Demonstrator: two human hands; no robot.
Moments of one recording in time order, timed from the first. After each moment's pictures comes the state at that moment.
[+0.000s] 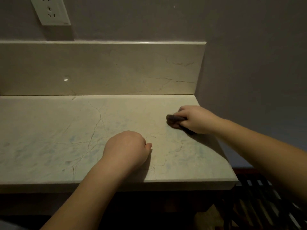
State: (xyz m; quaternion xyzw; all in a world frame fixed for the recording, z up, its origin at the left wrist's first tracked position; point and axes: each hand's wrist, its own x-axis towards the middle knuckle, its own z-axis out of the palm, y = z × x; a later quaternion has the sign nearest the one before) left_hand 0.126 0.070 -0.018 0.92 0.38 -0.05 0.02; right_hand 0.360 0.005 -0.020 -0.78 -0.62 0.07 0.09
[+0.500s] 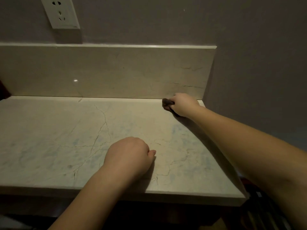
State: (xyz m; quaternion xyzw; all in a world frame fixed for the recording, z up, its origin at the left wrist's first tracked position) left_hand 0.127 0.072 -0.021 0.92 0.39 -0.06 0.02; right_hand 0.389 0.118 -0.030 -0.83 -0.55 -0.01 0.07
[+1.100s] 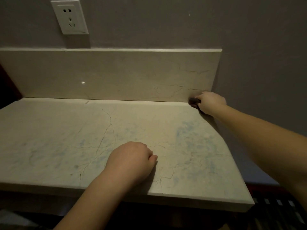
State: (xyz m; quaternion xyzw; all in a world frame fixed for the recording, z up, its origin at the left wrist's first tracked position) left_hand 0.117 0.068 -0.016 0.92 0.37 -0.07 0.05; right_hand 0.463 0.094 -0.033 -0.88 -0.46 -0.09 0.02
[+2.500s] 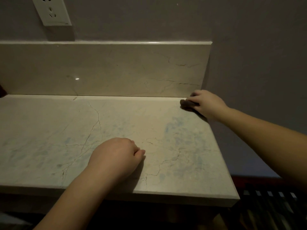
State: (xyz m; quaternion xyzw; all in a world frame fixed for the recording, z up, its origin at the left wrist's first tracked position) left_hand 0.123 0.068 -0.016 0.92 0.39 -0.07 0.03; right_hand 0.463 0.042 -0.032 -0.77 -0.63 -0.09 0.10
